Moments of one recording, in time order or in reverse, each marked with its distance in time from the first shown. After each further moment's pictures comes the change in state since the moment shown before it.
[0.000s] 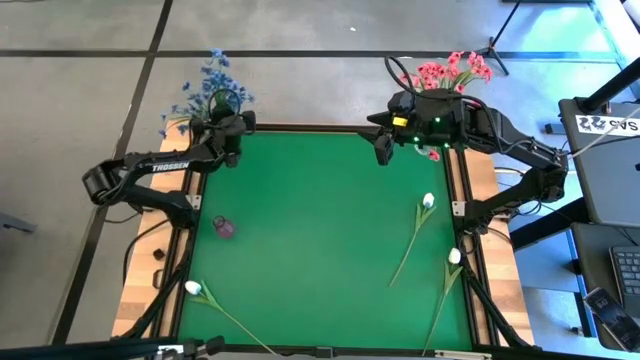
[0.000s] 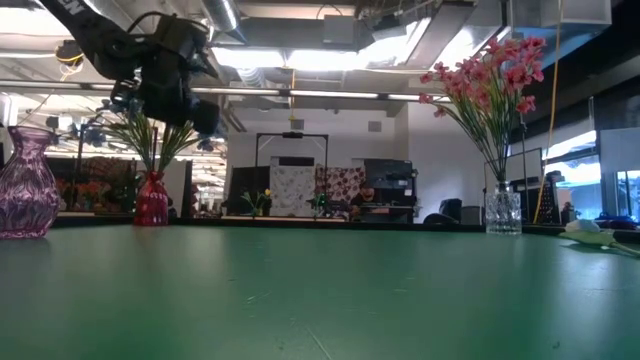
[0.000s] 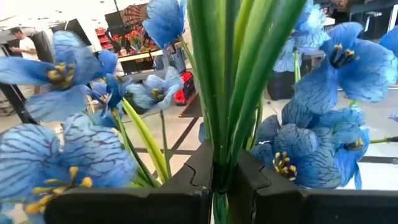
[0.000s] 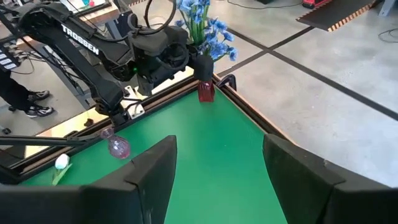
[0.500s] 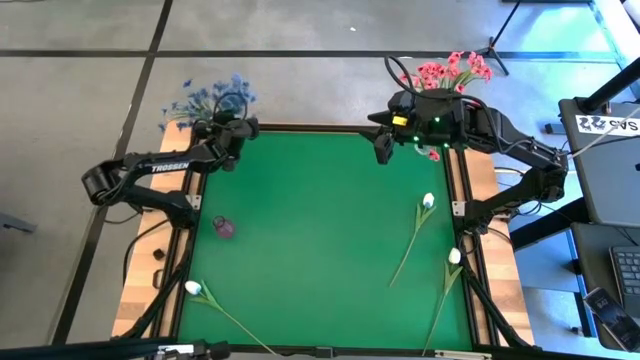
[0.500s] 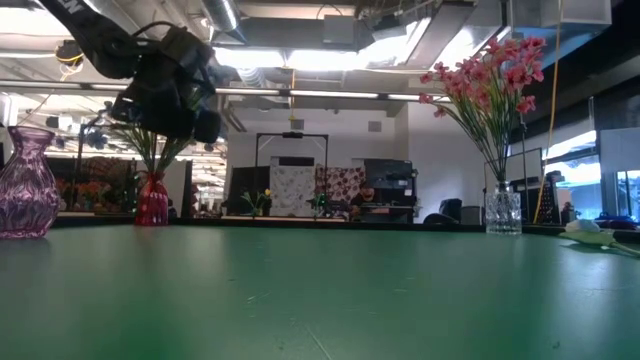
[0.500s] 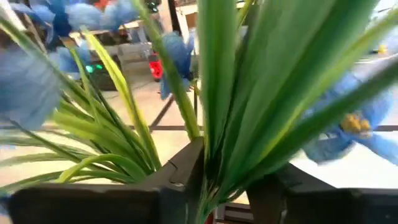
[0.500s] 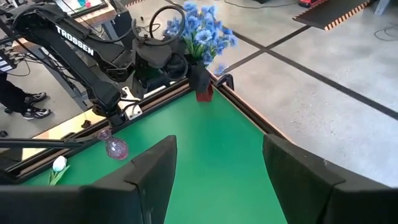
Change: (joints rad) left arm -0.006 -0.009 0.000 -0.234 0.129 -0.236; right arm 0.000 0.000 0.000 -0.003 0.013 0.003
